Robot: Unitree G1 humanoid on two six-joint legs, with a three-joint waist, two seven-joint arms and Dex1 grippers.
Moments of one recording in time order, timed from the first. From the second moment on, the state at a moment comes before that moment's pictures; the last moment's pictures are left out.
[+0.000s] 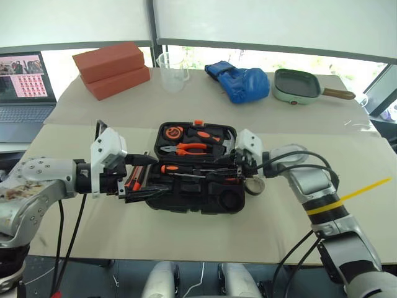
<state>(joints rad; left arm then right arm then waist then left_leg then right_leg) -0.28 0.98 0.18 -0.49 -0.75 0.81 -1.02 -0.67 -0.50 0.26 0.15 0.22 0.40 1.11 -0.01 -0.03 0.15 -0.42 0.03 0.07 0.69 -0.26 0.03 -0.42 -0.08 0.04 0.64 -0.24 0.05</state>
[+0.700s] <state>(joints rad) -0.30 0.96 0.15 -0.47 -0.73 0.80 -1.01 -0.65 -0.44 0.34 0.10 0.13 0.49 1.02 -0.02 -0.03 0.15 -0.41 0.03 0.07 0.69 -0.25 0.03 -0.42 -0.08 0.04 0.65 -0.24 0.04</state>
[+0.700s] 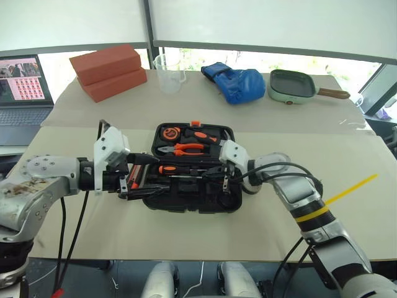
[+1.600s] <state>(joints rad) 0.25 0.89 0.70 -0.47 -0.61 0.97 -0.70 -0.61 -0.80 -0.02 -0.35 0.71 0.75 1.33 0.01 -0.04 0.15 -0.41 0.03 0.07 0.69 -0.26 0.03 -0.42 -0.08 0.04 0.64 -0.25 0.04</state>
